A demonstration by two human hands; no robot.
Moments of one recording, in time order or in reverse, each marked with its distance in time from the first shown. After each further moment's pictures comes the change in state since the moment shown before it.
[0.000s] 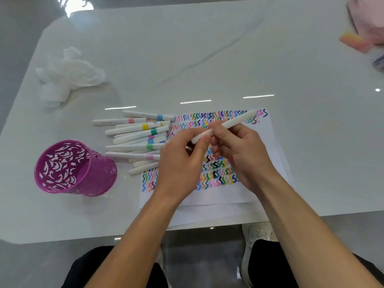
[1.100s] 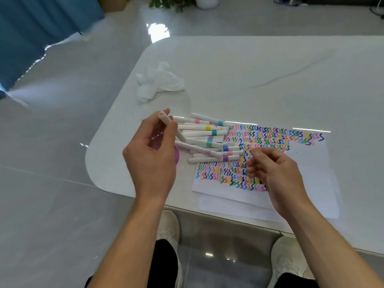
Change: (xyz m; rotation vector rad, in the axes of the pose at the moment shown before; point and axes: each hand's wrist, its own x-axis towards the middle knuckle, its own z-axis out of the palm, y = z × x) left_hand -0.054 0.026 -0.120 -0.094 0.743 0.041; right_hand -0.033 0.016 0.024 -0.124 0.001 0.017
